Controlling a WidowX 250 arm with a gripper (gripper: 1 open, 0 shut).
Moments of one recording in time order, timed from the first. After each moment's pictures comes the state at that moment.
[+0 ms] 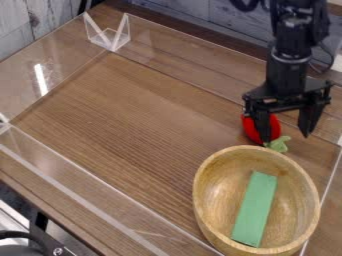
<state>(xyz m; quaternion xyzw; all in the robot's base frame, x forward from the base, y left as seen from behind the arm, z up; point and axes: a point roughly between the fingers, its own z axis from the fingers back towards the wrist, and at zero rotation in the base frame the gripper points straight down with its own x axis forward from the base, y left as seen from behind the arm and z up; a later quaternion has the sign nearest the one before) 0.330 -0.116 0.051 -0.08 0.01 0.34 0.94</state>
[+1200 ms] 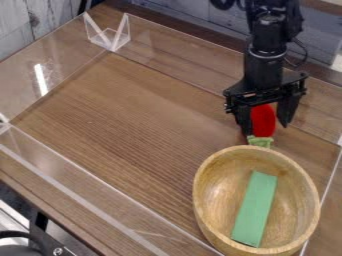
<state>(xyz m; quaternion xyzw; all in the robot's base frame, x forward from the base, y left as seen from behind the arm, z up) 0.340 -0.067 0.050 -0.08 0.00 0.41 0.91</state>
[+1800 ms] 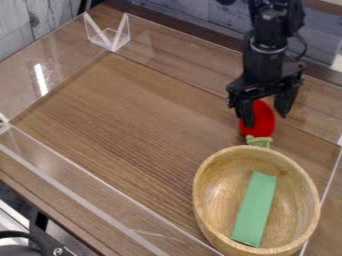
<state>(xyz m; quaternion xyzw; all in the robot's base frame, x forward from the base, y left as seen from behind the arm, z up) 0.353 -0.069 0.048 -0.07 -0.02 0.45 0.89</state>
